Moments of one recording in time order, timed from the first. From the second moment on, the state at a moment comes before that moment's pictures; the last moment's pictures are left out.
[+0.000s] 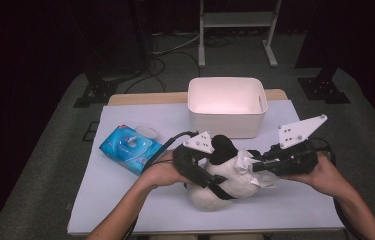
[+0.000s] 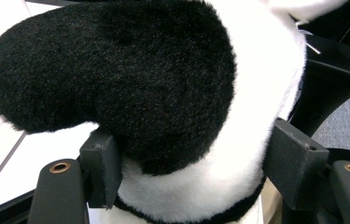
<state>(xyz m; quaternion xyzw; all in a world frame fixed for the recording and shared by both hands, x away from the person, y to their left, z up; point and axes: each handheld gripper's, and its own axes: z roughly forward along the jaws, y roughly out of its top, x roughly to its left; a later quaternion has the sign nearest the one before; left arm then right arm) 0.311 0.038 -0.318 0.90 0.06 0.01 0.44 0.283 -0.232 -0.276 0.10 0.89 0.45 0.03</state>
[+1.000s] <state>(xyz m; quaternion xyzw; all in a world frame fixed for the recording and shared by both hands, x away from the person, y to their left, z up) 0.312 0.039 -0.322 0.89 0.07 0.00 0.45 0.293 -0.242 -0.283 0.12 0.89 0.44 0.04</state>
